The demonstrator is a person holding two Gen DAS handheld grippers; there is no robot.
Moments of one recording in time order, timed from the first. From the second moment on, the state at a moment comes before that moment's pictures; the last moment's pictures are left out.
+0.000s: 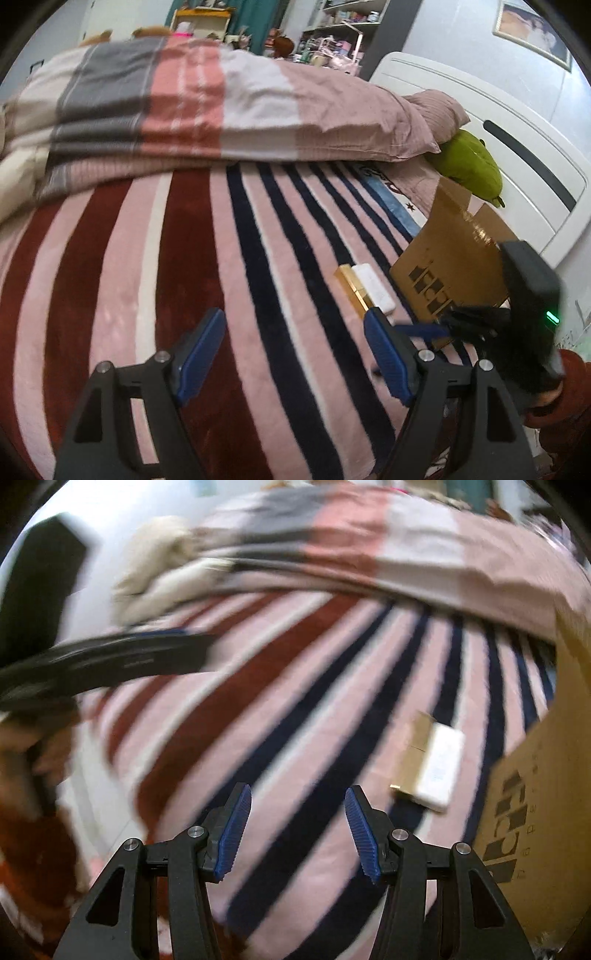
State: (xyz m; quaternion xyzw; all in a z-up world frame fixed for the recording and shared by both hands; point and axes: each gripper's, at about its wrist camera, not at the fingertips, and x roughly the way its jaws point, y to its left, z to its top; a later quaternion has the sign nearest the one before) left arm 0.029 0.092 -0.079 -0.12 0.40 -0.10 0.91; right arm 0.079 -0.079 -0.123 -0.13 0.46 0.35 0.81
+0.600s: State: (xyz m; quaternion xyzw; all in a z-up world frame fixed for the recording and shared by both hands) left arm 0.019 0.099 -0.101 -0.14 0.40 -0.10 0.90; right arm 0.151 -0.068 -0.170 -0.14 0.48 0.25 0.83
